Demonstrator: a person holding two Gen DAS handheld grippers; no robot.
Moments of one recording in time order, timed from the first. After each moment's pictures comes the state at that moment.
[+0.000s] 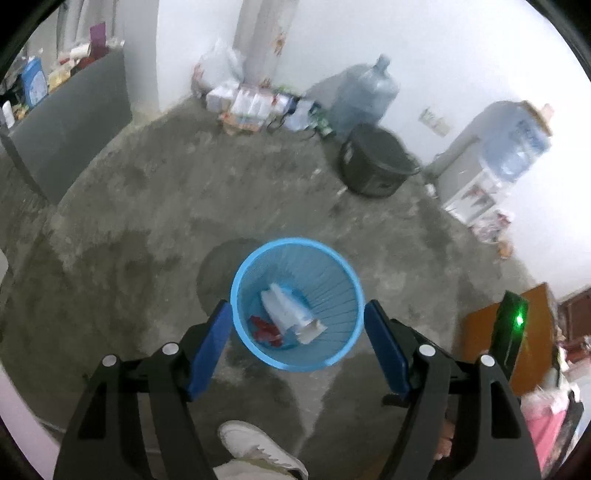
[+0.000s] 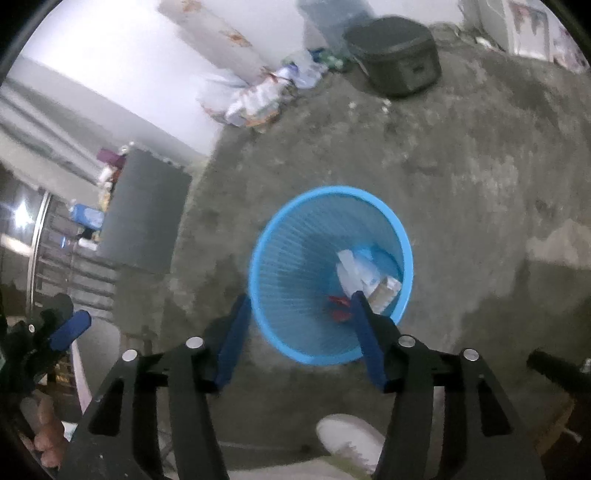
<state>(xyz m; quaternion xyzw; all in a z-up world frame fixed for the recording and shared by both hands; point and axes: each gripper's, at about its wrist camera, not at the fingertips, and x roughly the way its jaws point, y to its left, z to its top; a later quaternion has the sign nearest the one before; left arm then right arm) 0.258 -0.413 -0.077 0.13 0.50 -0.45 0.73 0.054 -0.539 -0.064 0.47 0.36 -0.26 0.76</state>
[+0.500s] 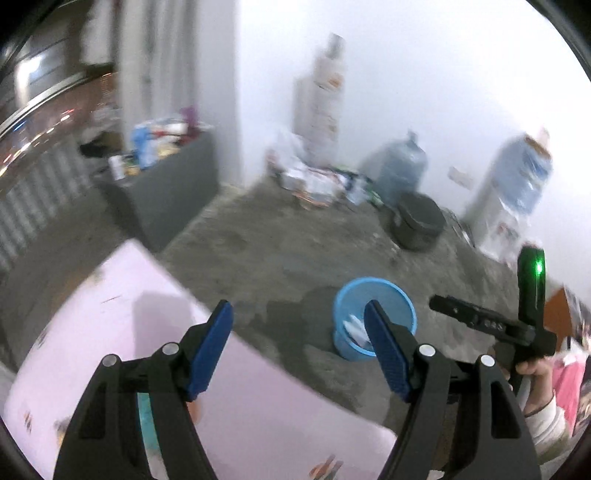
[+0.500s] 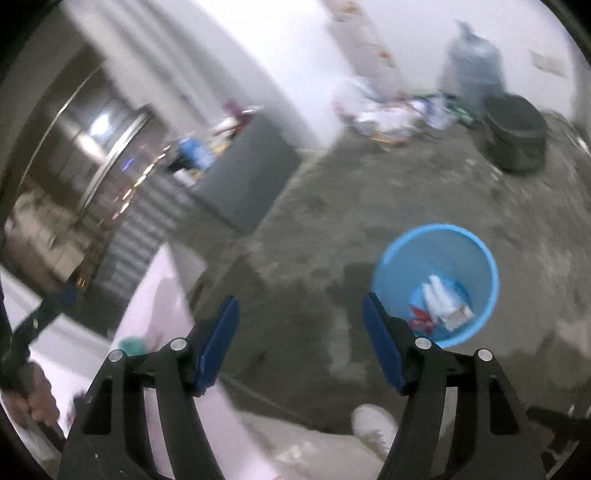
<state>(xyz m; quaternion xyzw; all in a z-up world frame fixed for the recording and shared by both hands) 0.217 -0.180 0.080 0.12 0.37 -0.36 0.85 0.090 -0.427 0.068 0.35 0.35 -0.07 0.87</state>
